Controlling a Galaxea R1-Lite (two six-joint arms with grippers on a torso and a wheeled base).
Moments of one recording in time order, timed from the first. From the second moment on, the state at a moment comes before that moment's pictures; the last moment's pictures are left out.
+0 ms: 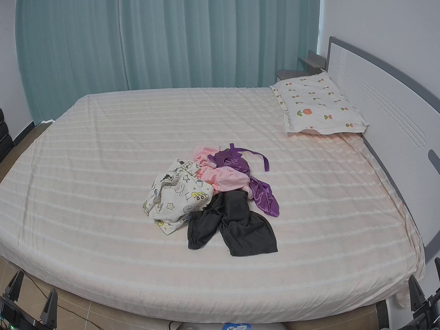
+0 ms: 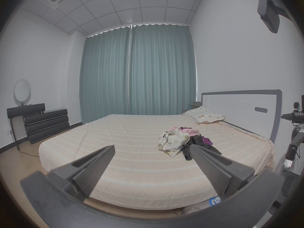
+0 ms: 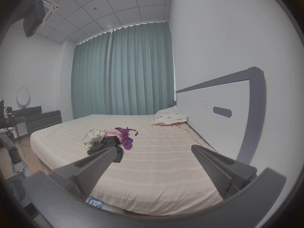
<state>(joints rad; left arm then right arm) 0.00 0.02 -0.02 0.00 -0.01 0.00 0.00 0.02 -0.02 0.00 0.00 0.01</state>
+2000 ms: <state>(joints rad) 0.00 0.02 -0.02 0.00 -0.02 0.02 0.14 0.99 -0.35 -0.33 0.17 0.19</state>
